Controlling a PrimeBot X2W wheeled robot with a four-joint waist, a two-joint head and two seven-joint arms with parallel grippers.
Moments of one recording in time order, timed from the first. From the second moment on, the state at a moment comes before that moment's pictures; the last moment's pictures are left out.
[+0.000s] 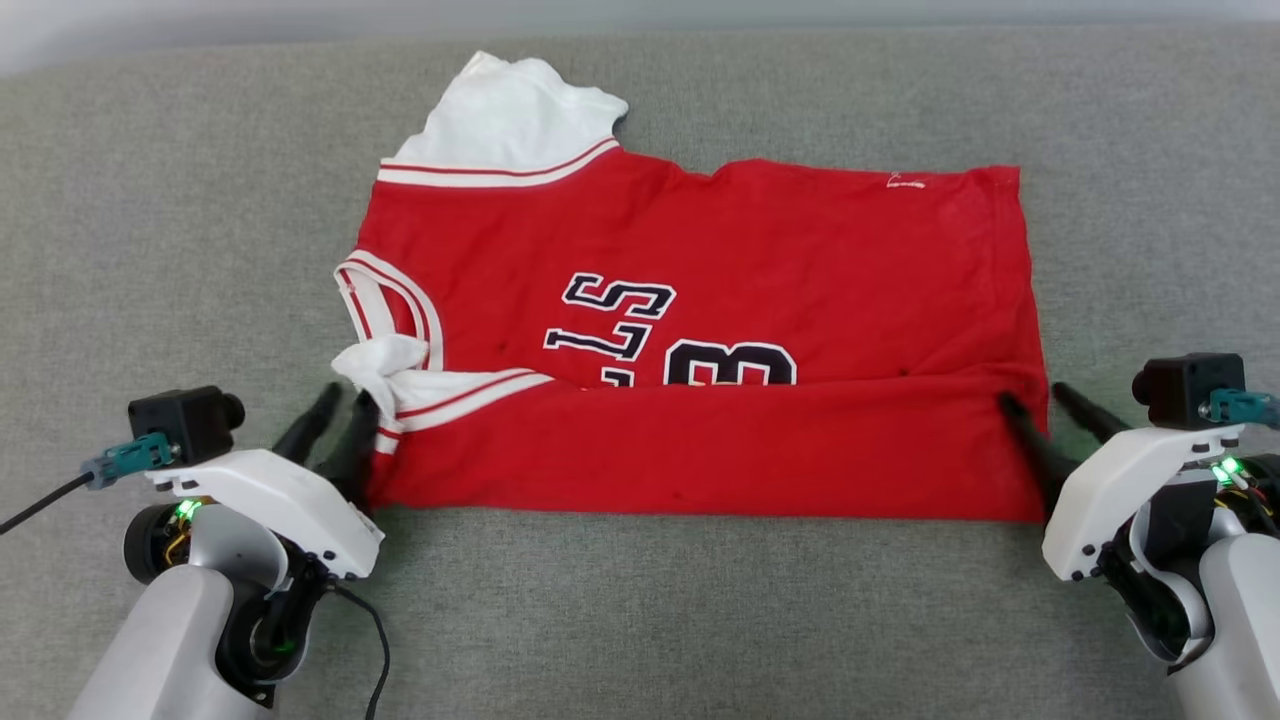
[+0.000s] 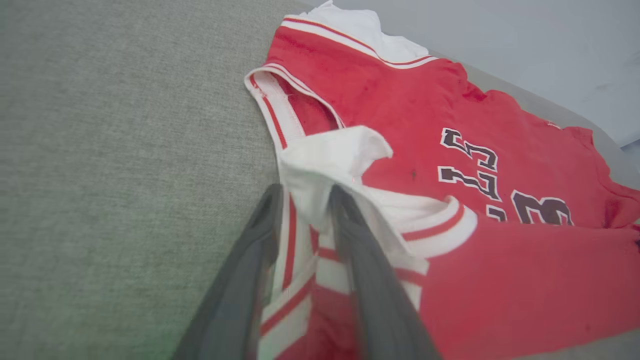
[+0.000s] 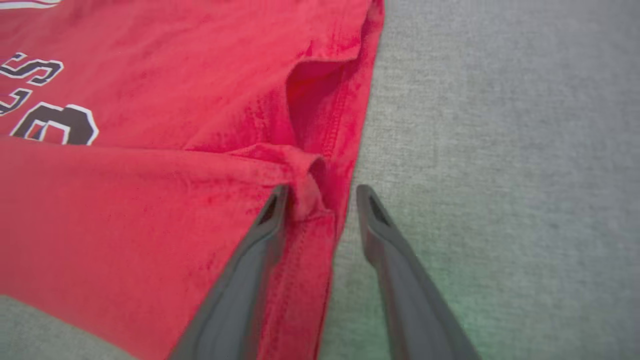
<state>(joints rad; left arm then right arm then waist) -0.32 0.42 -0.28 0.26 -0.82 -0.02 0.06 -0.33 -0.28 0.10 0.32 0.38 0.13 0.26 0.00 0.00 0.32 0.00</state>
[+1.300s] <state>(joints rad) -0.25 0.66 -0.30 0.16 -1.03 0.10 0.68 -0.01 -0.11 0.00 -0.16 0.16 0.13 0.03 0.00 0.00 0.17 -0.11</state>
